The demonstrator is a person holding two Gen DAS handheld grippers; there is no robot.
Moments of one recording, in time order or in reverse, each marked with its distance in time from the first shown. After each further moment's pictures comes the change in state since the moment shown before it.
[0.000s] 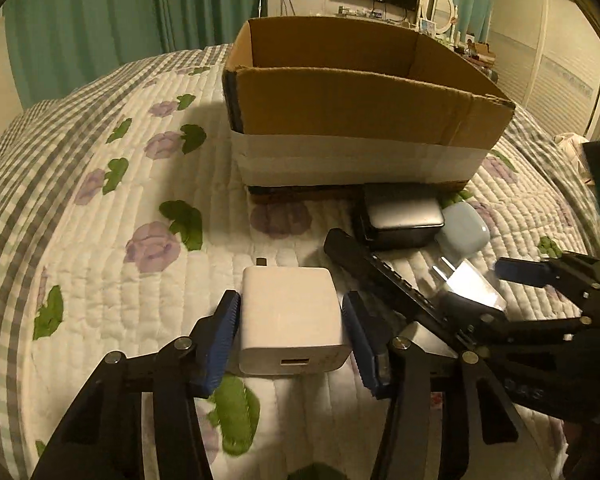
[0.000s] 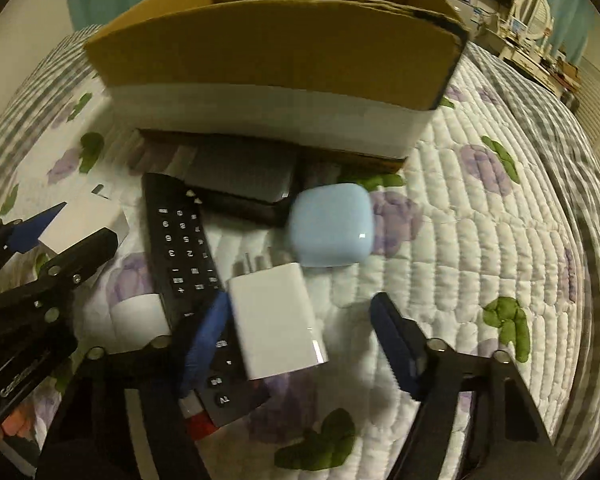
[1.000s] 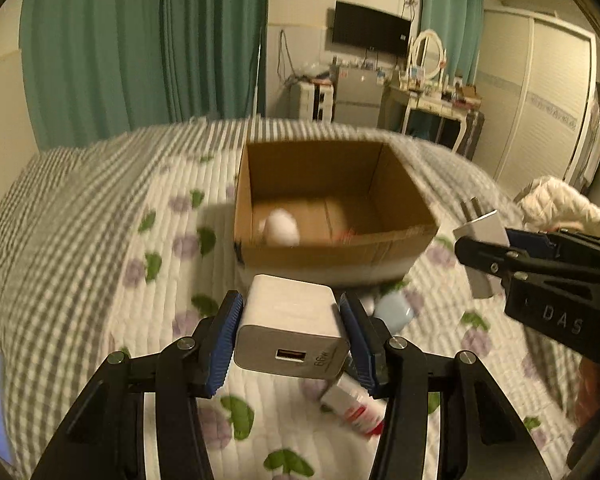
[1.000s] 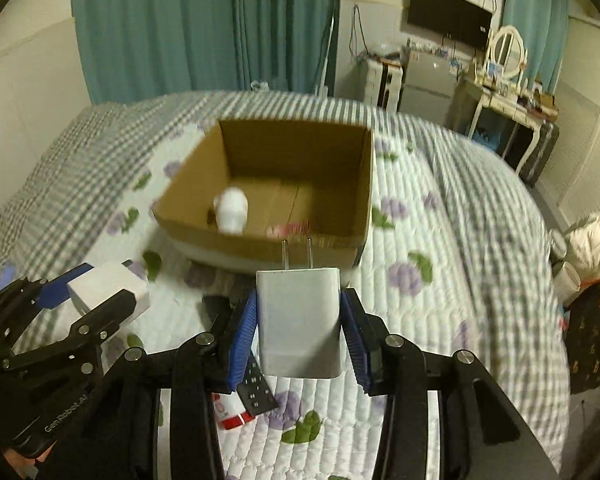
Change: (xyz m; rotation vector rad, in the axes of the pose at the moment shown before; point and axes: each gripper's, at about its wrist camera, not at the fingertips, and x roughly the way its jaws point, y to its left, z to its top) left arm -0.111 -0.009 0.067 -0.014 -0.173 -0.029; right arm -0.149 -0.012 0.049 0.042 -0.247 0.002
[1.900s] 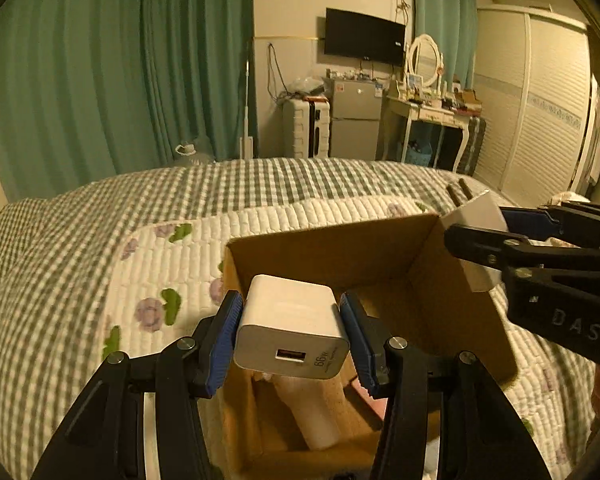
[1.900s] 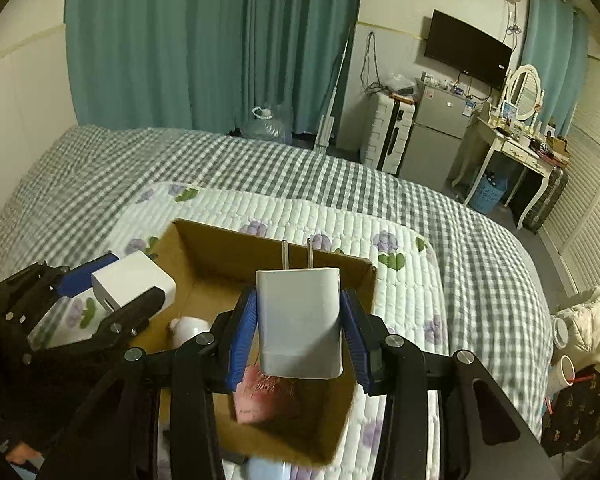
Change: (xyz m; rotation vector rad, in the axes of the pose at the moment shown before) left arm 0.131 0.009 0.107 0.064 -0.039 -0.002; right arm 0.093 -0.019 0.142 -0.084 -0.056 -0.015
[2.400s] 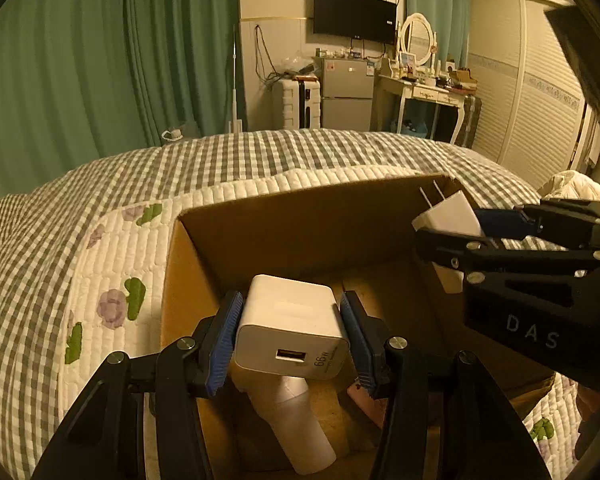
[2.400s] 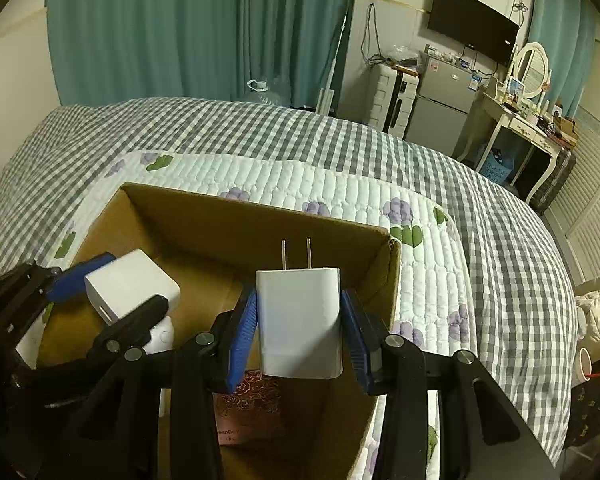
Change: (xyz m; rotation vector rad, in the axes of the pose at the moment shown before) left arm 0.043 -0.020 -0.013 0.029 0.062 -0.008; right arm 0.068 -0.014 -0.017 0.019 0.075 0.009
